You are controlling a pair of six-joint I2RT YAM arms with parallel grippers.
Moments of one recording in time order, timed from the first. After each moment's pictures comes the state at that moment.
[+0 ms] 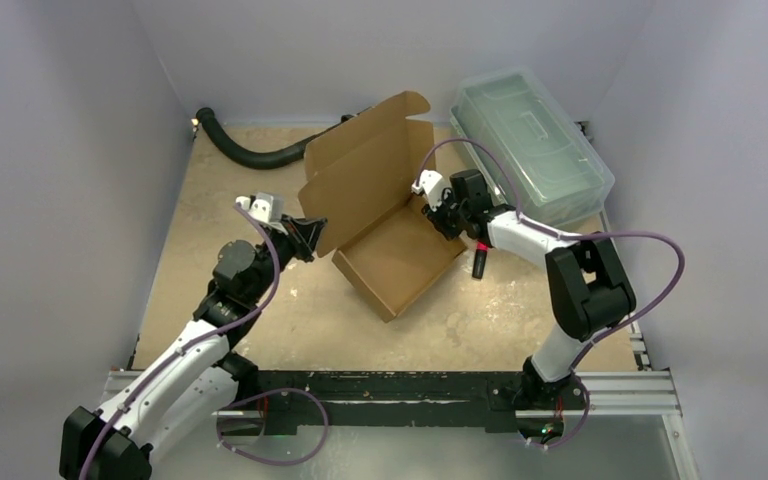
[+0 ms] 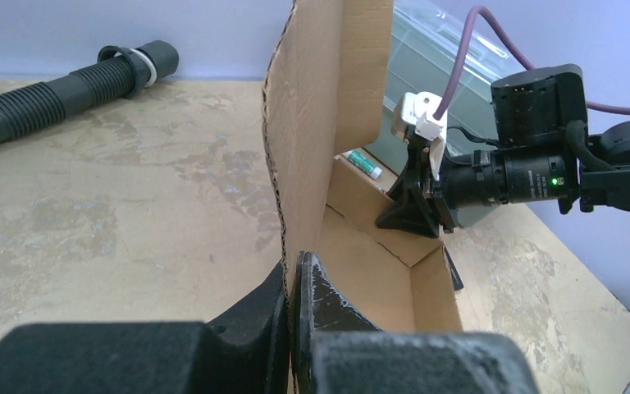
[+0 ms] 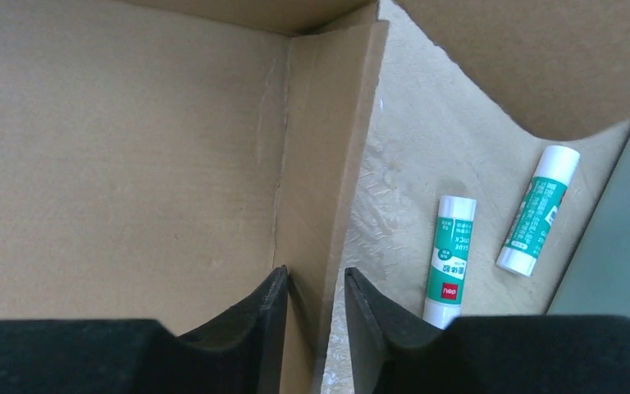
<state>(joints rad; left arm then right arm) -0.47 0.74 0.45 0.33 0.05 -0.36 0.42 1.69 1.02 -0.11 -0.12 -0.46</state>
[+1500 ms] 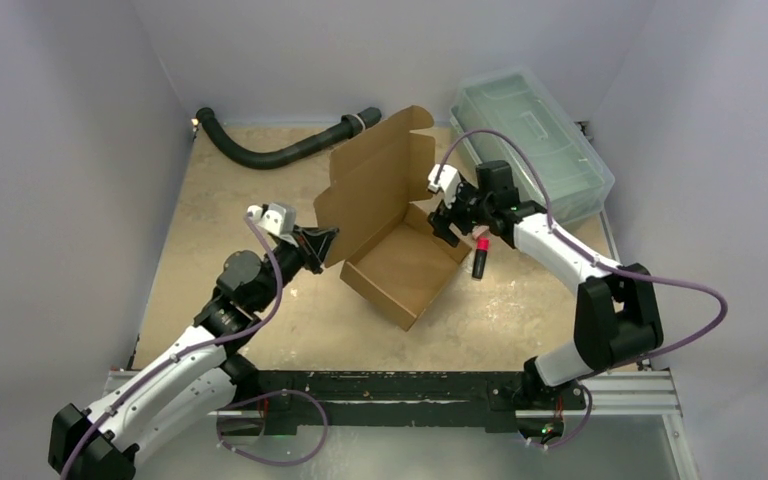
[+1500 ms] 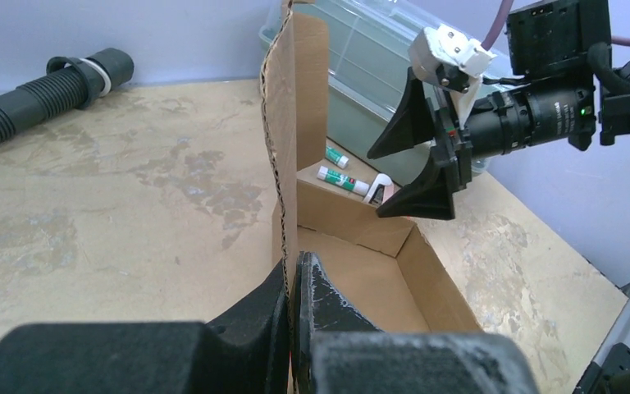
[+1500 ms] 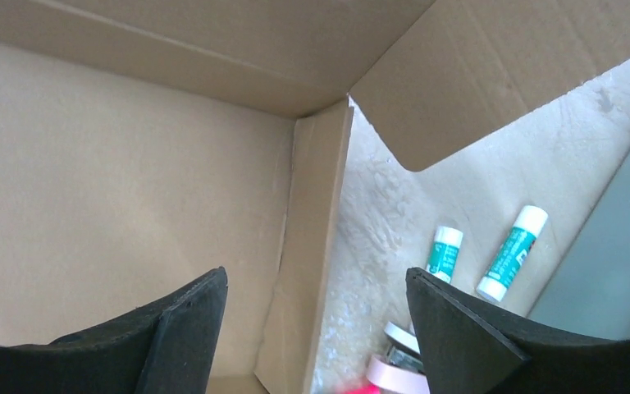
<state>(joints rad) -0.61 0.71 0.45 0.31 -0.01 -0.31 0.36 1.51 1.02 -0.22 -0.39 -0.56</state>
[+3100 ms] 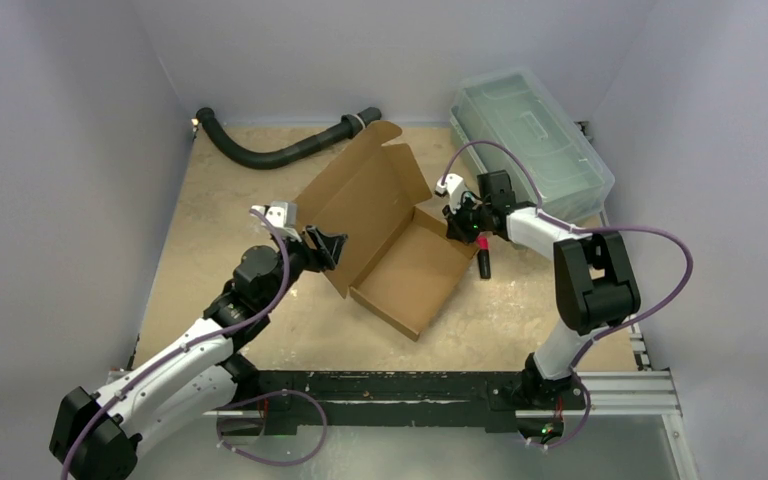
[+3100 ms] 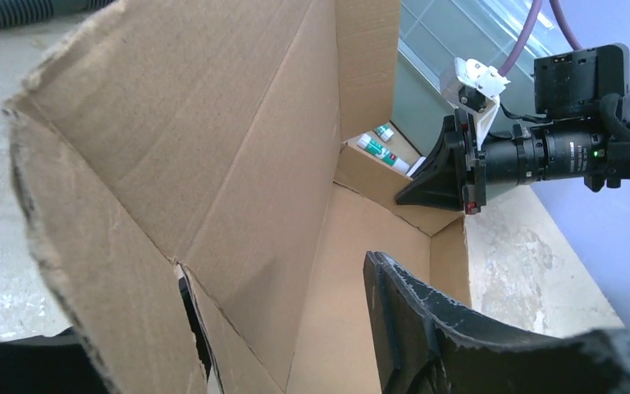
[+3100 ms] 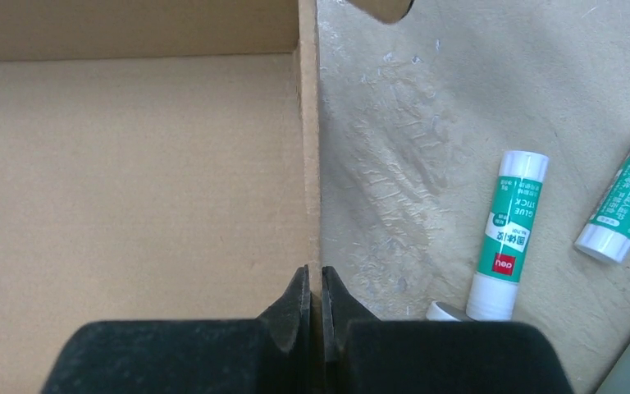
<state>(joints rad) -0.64 0.78 0.45 0.24 -0.18 -0.45 0.26 1.71 1.00 -0.20 -0.46 -0.51</state>
